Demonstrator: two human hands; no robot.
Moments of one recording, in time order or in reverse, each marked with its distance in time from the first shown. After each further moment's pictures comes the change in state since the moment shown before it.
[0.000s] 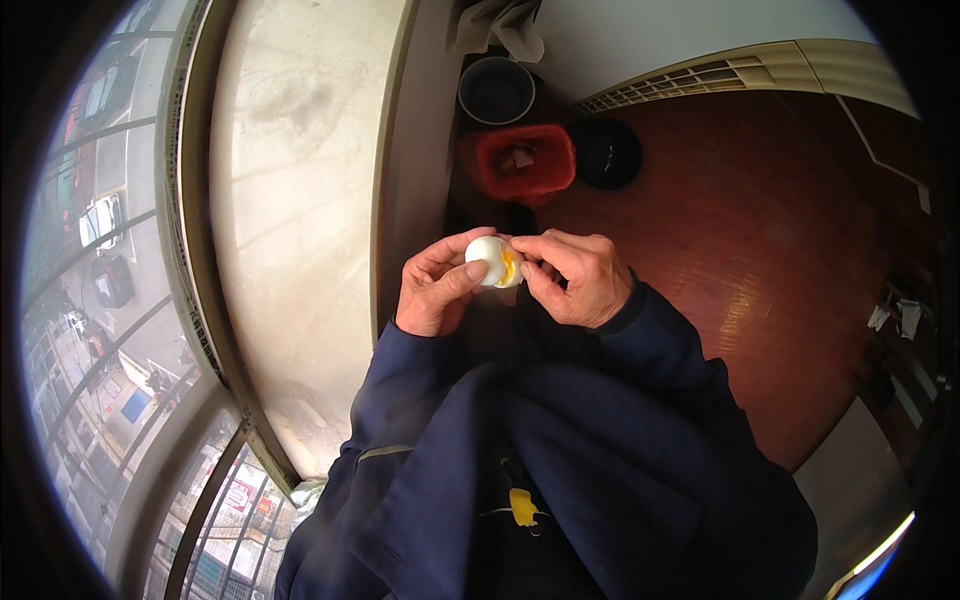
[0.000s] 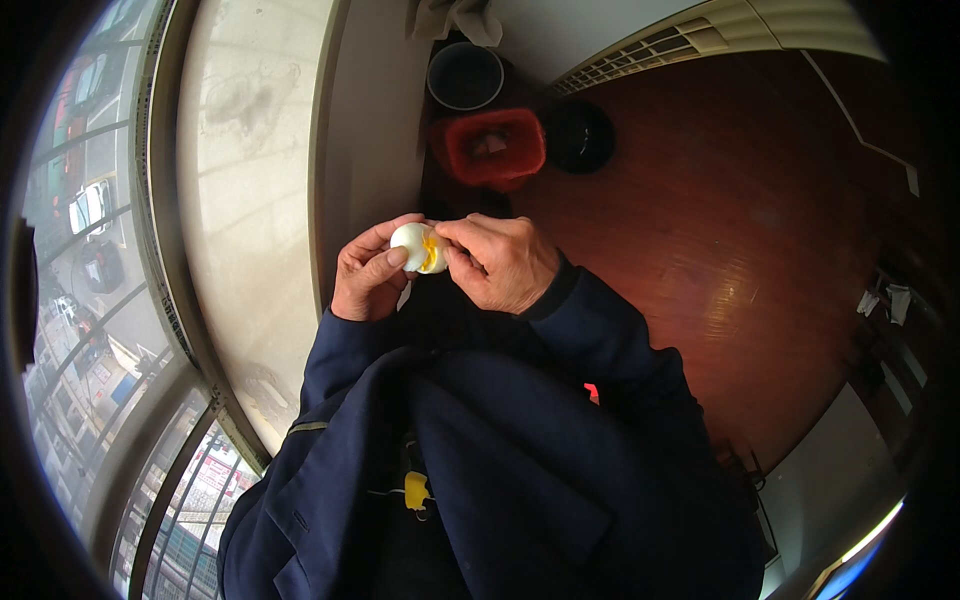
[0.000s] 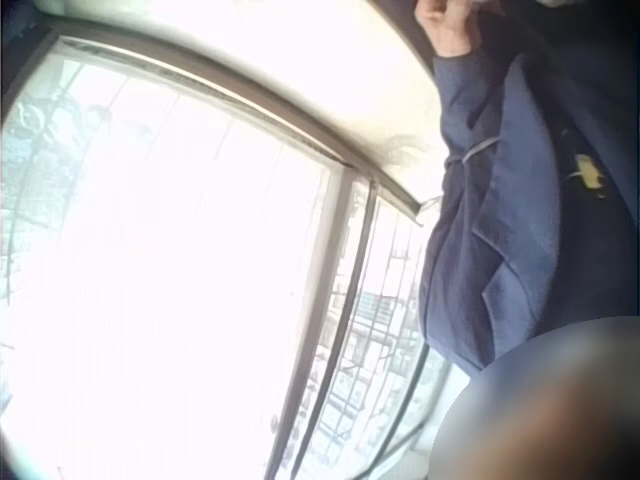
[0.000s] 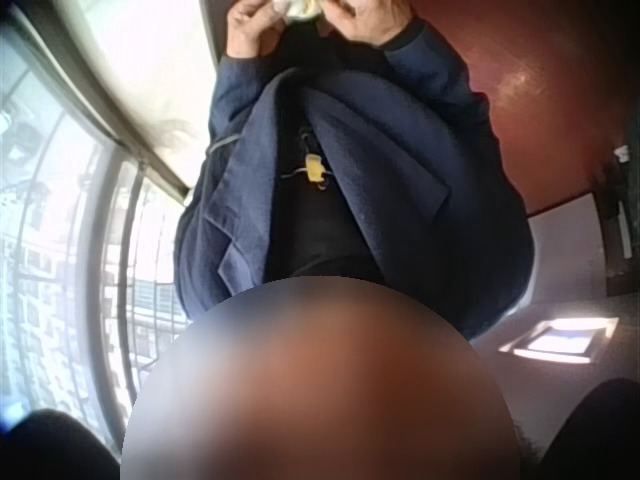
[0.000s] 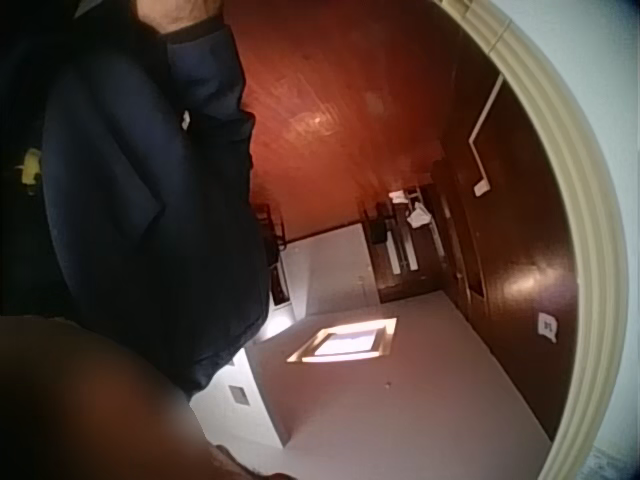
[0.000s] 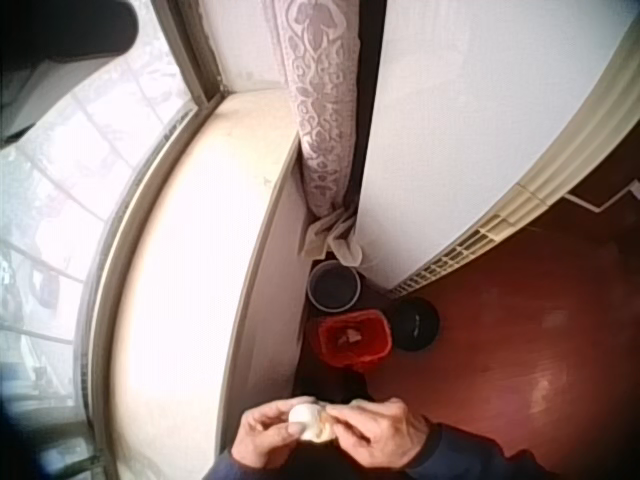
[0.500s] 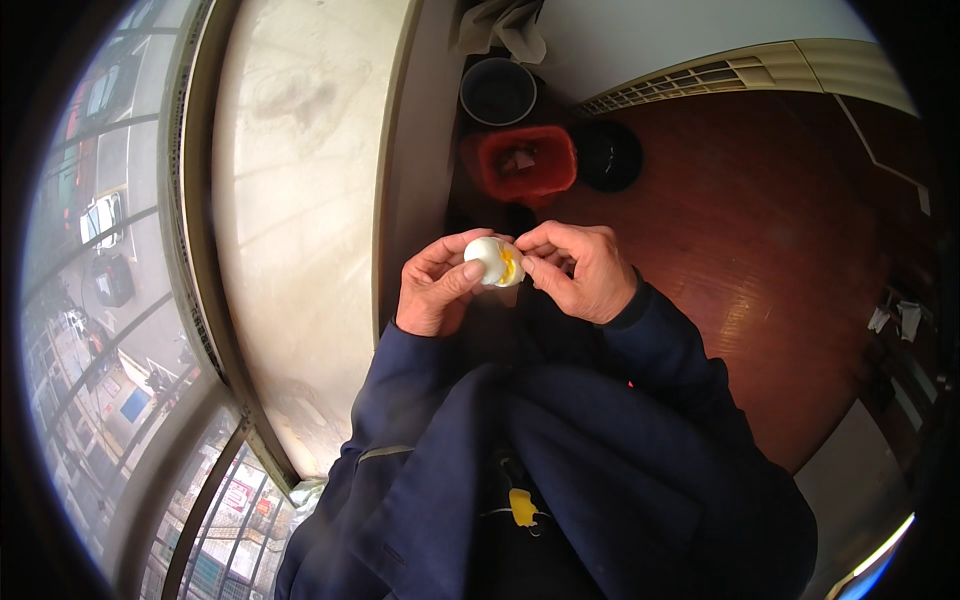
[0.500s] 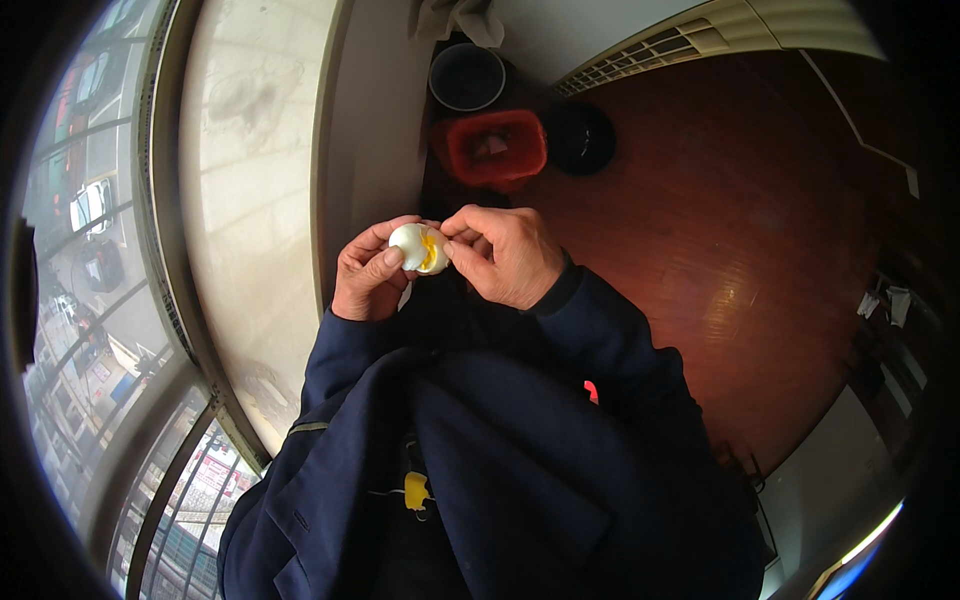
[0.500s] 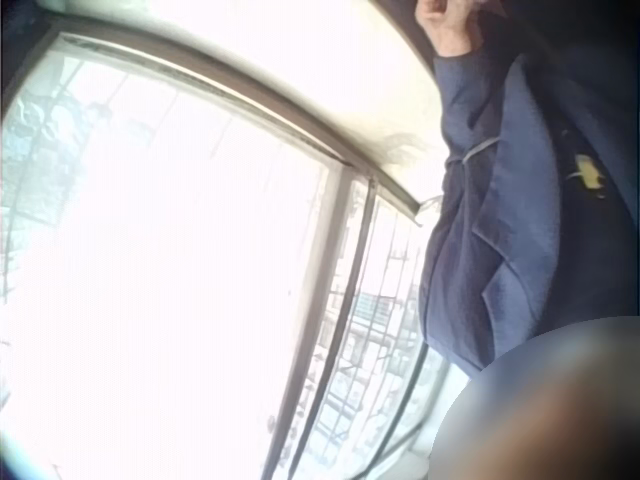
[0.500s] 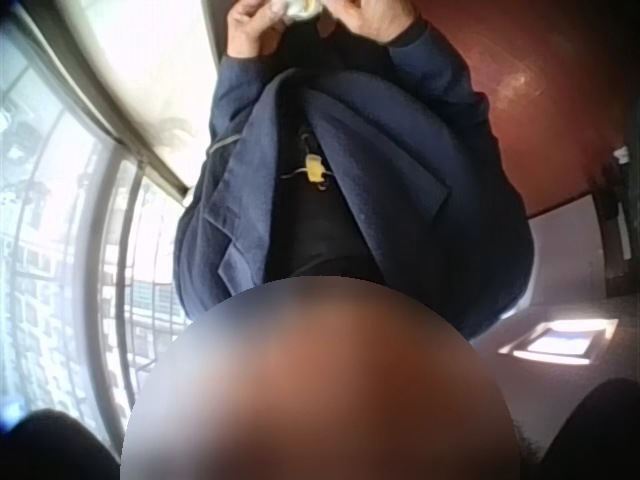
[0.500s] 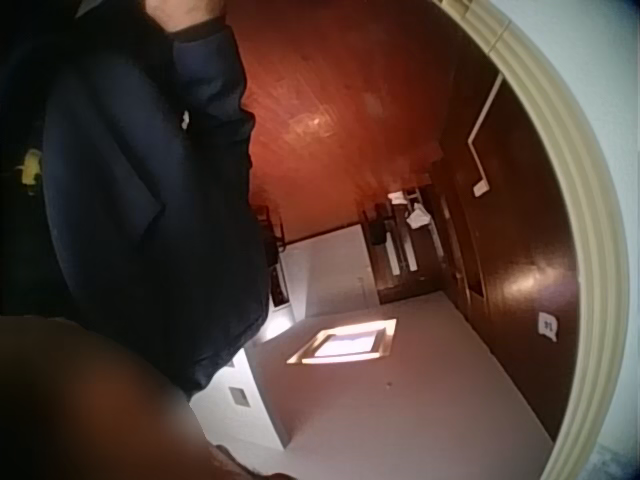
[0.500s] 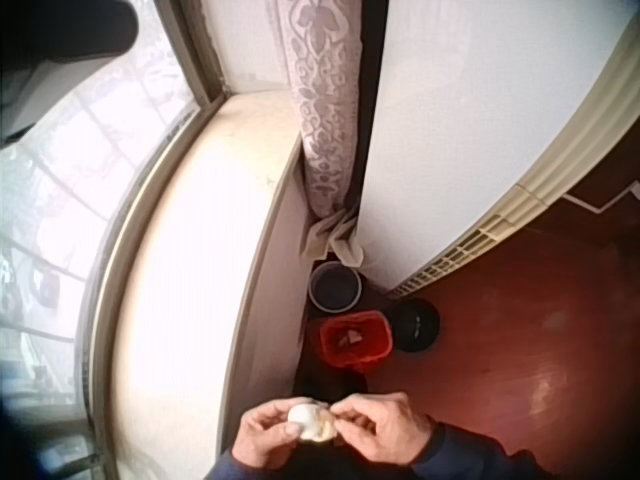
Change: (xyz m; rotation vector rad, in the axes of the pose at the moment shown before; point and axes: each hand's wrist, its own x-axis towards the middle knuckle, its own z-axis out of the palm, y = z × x) left_hand -0.002 -0.005 -0.003 -0.011 0.016 0.037; right_hand 0.002 -0.005 -0.007 0.314 -0.121 0.336
